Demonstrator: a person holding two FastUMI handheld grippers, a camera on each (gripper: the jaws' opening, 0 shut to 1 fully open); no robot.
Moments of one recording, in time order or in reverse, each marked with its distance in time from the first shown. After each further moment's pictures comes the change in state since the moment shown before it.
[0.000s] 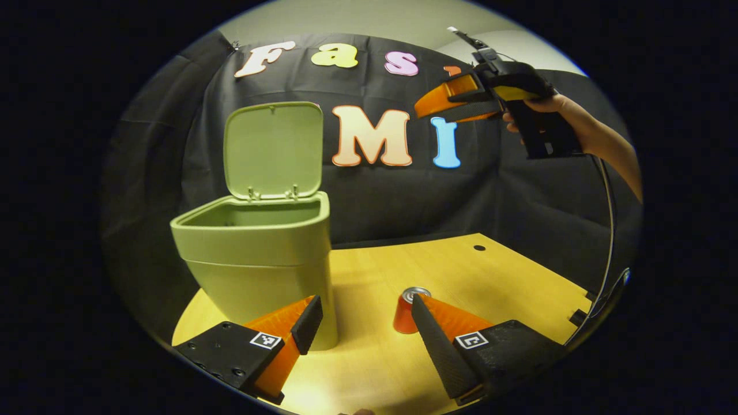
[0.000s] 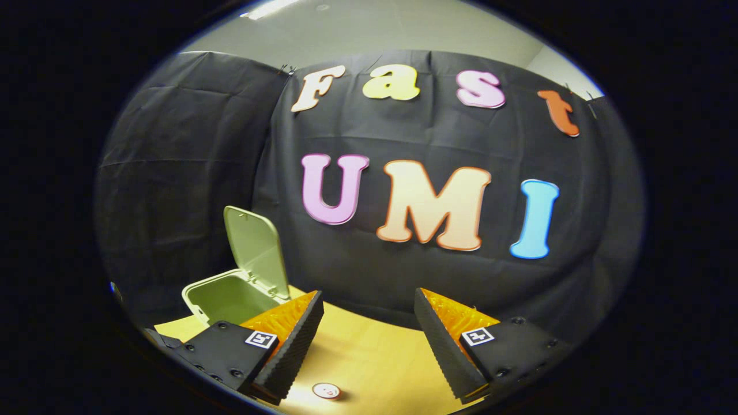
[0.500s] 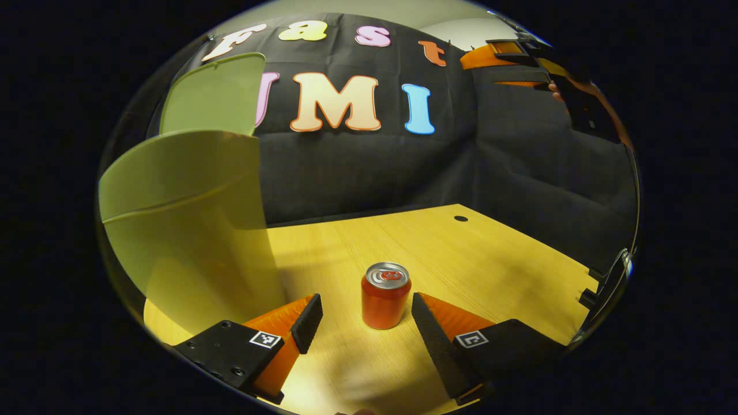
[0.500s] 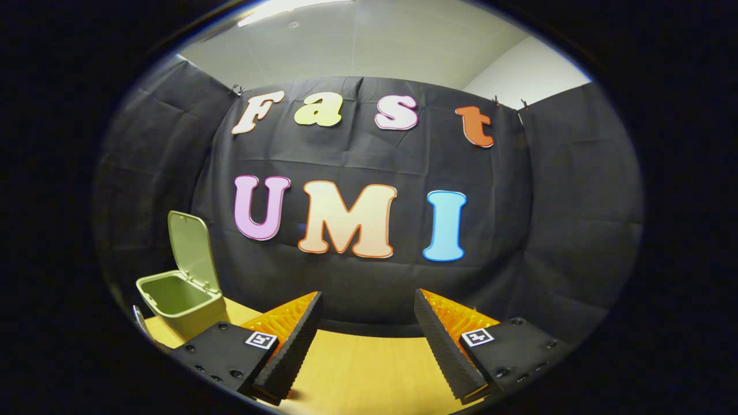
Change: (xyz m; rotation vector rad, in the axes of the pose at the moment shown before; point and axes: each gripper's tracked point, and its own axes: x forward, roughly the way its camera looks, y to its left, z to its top) left arm 0.086 -0.047 -0.071 0.042 0.102 -0.132; right arm -0.068 -0.099 -0.052 0.029 -0.113 -0.319
